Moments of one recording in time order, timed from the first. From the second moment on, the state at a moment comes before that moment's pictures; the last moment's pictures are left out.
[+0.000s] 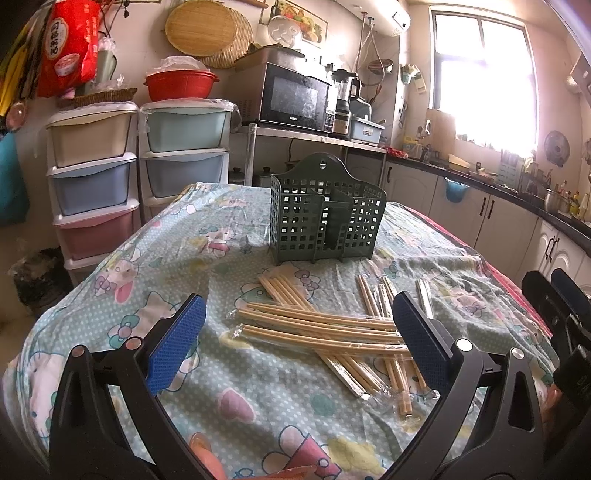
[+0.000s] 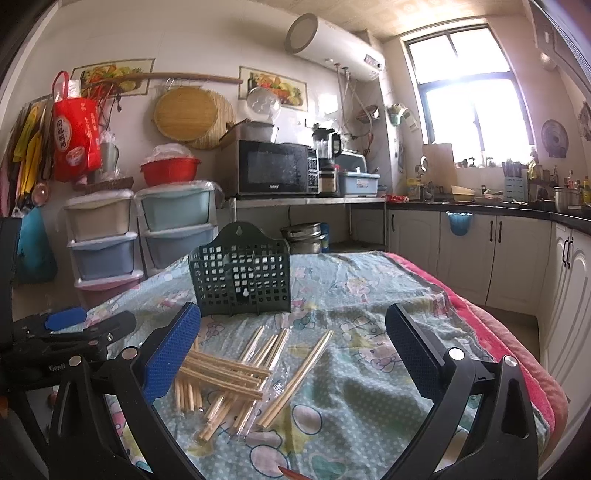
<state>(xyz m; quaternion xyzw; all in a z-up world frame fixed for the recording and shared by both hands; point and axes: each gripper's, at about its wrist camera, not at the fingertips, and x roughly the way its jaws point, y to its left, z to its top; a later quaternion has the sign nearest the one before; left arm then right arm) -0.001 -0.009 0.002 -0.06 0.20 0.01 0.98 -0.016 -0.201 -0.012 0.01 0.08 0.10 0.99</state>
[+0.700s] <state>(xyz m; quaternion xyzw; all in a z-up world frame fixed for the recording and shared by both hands) 0.018 0.058 -0.001 -0.10 0.23 0.06 0.97 0.012 -0.191 0.011 -0.02 0.11 0.14 0.98</state>
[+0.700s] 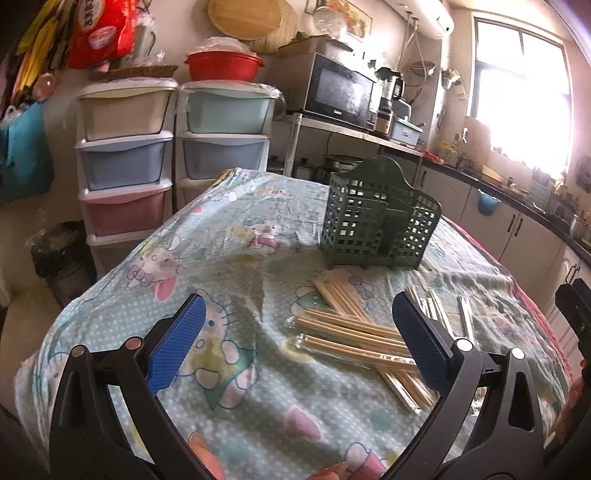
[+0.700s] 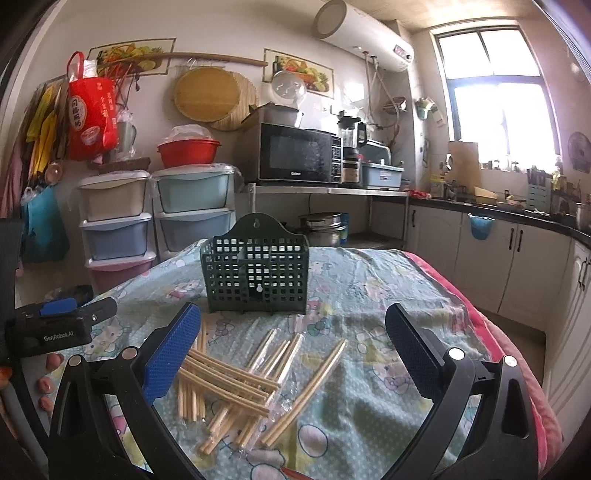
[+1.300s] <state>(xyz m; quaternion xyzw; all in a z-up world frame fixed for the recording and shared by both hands) 0.074 0.075 0.011 -0.09 0.29 0.00 0.95 0.072 -0.179 0.034 -0.03 0.17 0.19 0.97</state>
